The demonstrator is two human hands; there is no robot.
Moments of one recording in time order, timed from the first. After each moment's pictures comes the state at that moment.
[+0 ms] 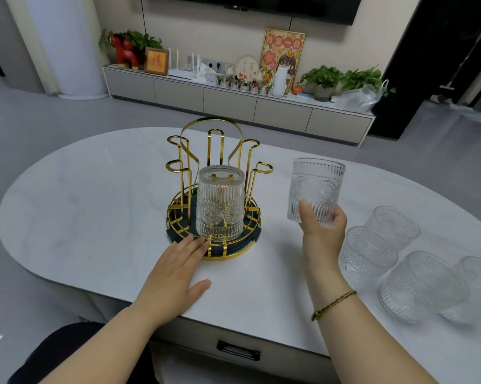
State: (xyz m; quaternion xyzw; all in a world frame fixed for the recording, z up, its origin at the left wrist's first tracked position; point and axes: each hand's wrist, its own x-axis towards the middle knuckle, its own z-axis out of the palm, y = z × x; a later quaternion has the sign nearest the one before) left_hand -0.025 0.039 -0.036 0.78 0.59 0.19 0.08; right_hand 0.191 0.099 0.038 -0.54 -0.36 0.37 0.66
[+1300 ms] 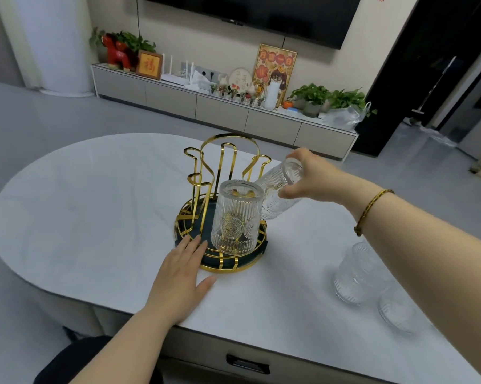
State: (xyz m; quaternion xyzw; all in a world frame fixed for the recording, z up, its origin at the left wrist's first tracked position) left_hand -0.039 0.054 -0.032 0.73 0.63 0.22 0.14; right_hand 0.163 0.151 0.156 -0.59 -0.78 0.16 0.13
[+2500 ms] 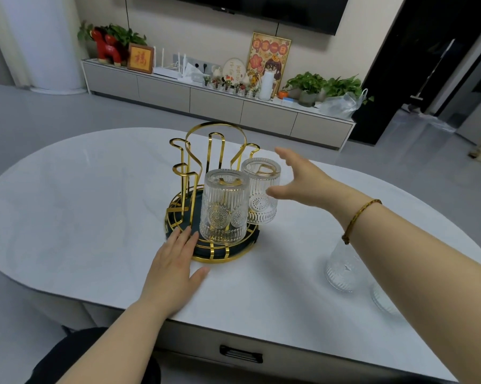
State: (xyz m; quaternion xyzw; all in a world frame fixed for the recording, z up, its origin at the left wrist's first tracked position) left_hand -0.030 0.058 -0.031 0.71 0.65 0.23 0.14; right_hand 0.175 0.140 0.133 -0.57 -0.78 0.18 0.18
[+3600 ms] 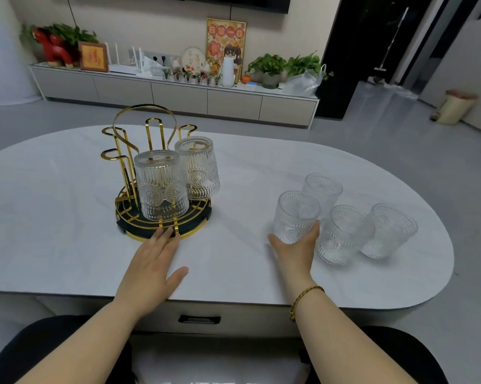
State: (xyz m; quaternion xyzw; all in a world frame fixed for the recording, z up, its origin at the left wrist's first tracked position) left_hand 0.017 0.028 -0.037 0.77 0.60 0.18 0.09; right_hand 0.261 0.047 -0.019 -0.70 -0.37 0.28 0.55
